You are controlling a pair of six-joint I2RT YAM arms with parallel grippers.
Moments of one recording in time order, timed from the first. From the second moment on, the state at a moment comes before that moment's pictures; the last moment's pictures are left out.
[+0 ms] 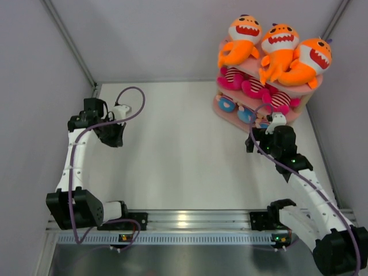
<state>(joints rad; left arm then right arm) 0.10 1.30 1.27 -1.11 0.30 0.51 0.19 0.90 0.61 -0.24 0.02 0.15</state>
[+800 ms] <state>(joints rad) 0.10 0.83 0.95 -1.11 0.06 0.35 0.19 0.52 0.73 -0.80 0.29 0.49</state>
